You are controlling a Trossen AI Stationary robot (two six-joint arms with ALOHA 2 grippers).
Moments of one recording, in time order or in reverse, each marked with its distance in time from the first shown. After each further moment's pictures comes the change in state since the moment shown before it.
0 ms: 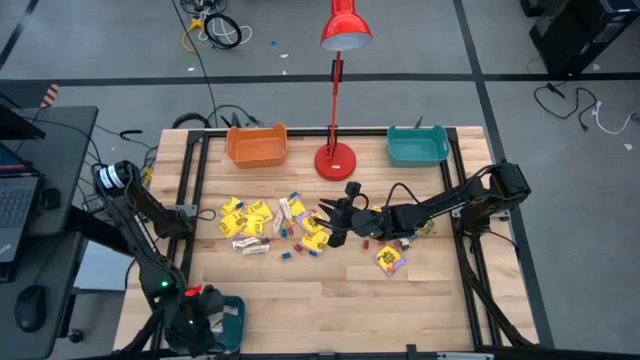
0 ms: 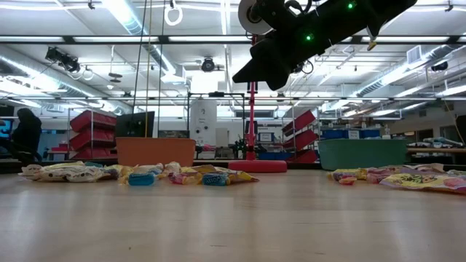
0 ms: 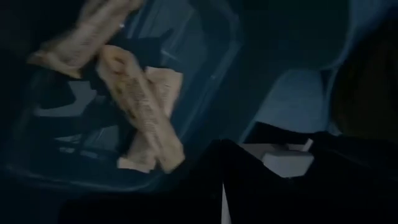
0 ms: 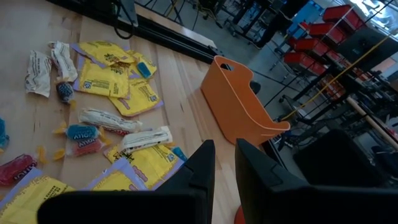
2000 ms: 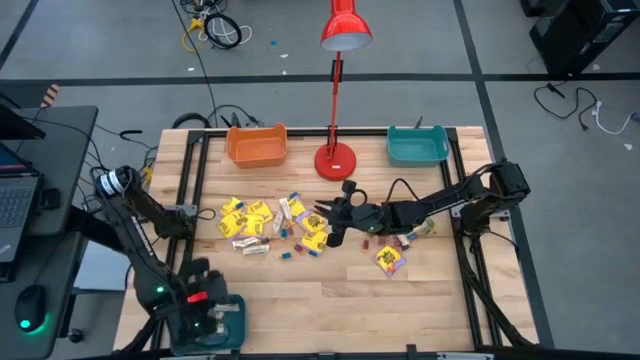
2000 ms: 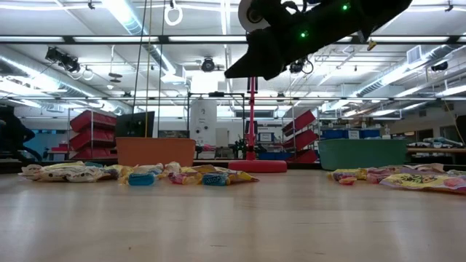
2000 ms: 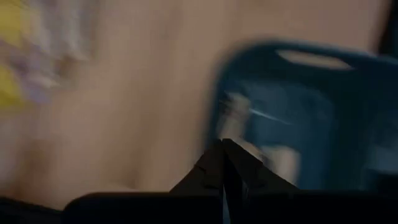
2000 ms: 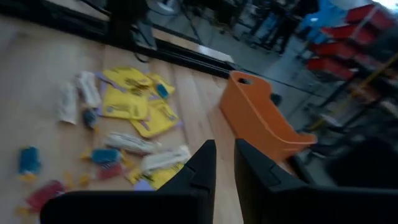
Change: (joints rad) left arm 0.061 0.061 0.282 -0.673 -0.352 0.401; right arm -0.046 0.000 0.003 0.052 -0.155 0.051
